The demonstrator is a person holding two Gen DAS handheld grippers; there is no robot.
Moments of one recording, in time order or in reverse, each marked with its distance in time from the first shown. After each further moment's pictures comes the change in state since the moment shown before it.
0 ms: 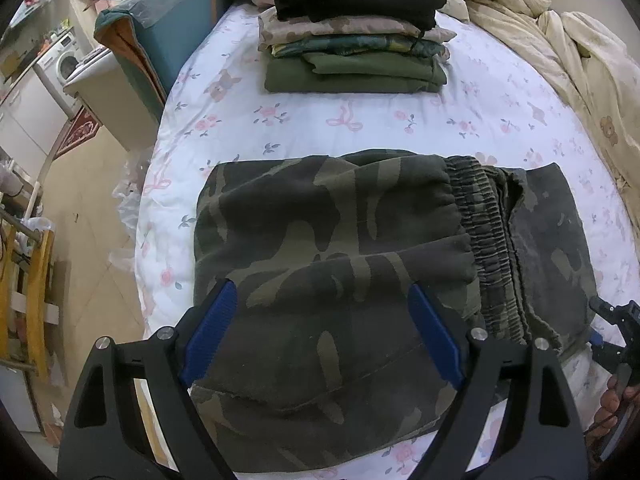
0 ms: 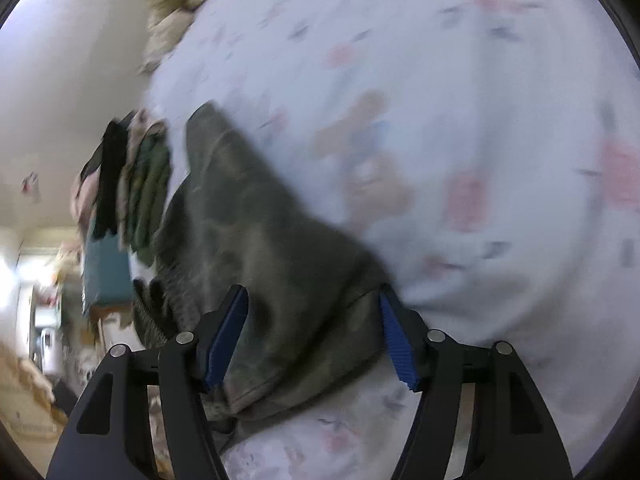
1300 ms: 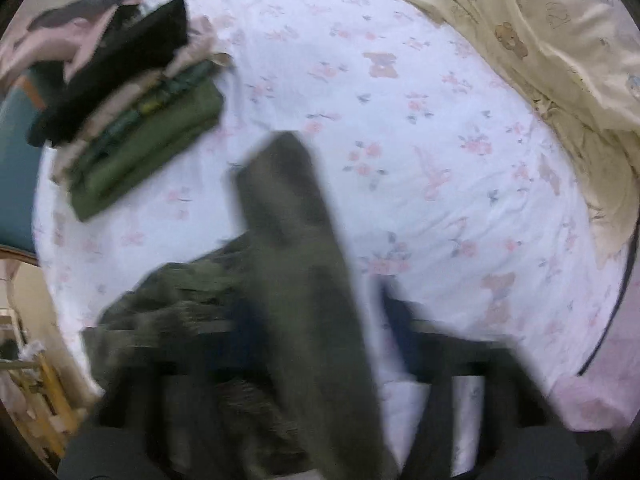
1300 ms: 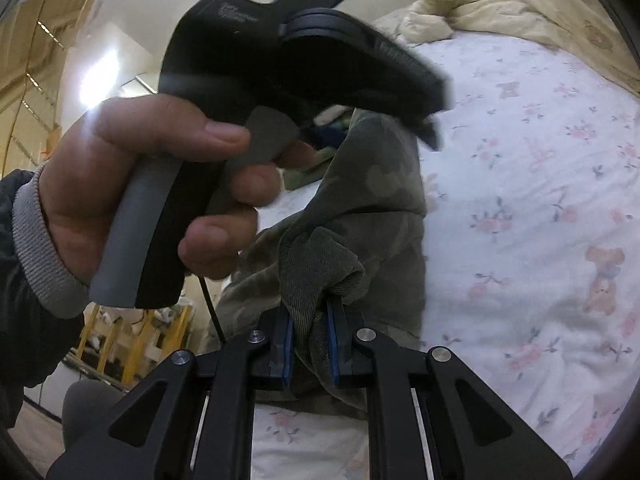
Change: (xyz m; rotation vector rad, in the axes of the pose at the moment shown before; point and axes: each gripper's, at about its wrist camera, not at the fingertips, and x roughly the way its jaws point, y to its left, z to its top) left arm 0.012 -0.229 0.094 0.413 0.185 -0.153; right arm -0.015 0.160 -0.091 -0.733 -0.047 0.254
